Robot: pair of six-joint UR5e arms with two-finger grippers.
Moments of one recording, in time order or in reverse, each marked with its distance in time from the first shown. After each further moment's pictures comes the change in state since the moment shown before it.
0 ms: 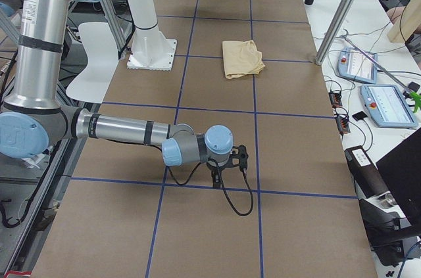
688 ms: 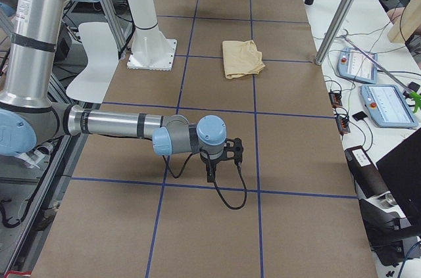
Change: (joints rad) left arm 0.002 -0.007 -0.027 -0.010 0.000 -0.001; right arm 0.032 -0.050 0.127 -0.093 0.001 -0.013
